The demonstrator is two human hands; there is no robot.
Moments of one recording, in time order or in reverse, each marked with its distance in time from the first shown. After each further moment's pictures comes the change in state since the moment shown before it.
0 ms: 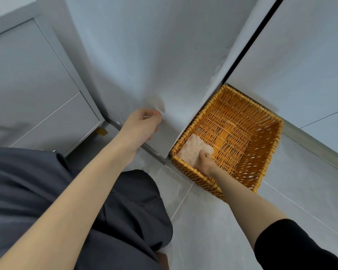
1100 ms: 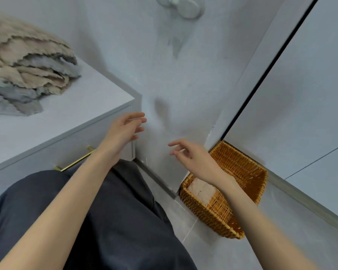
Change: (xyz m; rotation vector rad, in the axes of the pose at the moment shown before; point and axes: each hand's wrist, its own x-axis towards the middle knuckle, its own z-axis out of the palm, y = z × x) left_hand -0.138 0.073 -0.126 -0.216 0.194 0.359; right_hand -0.292 -0.200 -0.123 0.119 0.379 -0.900
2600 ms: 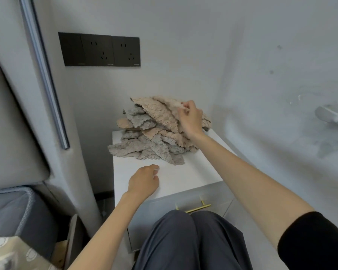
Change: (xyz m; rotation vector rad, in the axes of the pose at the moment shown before) left_hand -0.039 -0.018 -0.249 0.889 0.450 -0.043; right_hand 0.255 -0.332 0.110 0.388 0.214 -0.303
